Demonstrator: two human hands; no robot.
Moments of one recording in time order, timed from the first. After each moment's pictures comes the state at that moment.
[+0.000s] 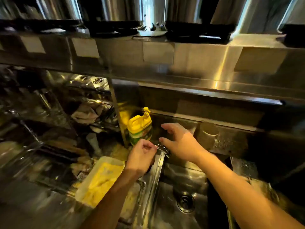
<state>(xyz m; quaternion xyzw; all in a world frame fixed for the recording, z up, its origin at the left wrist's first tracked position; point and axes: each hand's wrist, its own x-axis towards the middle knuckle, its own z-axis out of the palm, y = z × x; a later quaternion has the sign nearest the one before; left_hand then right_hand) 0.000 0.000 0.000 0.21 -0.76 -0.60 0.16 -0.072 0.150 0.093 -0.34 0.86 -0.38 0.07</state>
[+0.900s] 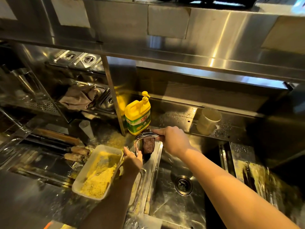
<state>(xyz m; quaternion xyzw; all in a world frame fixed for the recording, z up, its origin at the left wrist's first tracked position) -0.013 -0.036 -0.134 0.43 -0.78 -0.44 0.10 -0.083 0.097 0.016 -0.33 0.93 -0.17 0.04</state>
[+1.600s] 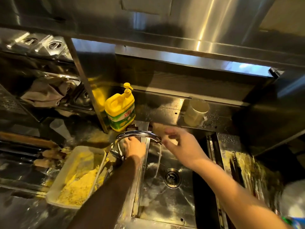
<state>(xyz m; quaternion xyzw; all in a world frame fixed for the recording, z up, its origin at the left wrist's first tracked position) -0.098 -0.018 -0.158 0.34 -0.88 -0.33 -0.04 -0.070 0.166 0.025 -0.20 0.89 -0.39 0.12</state>
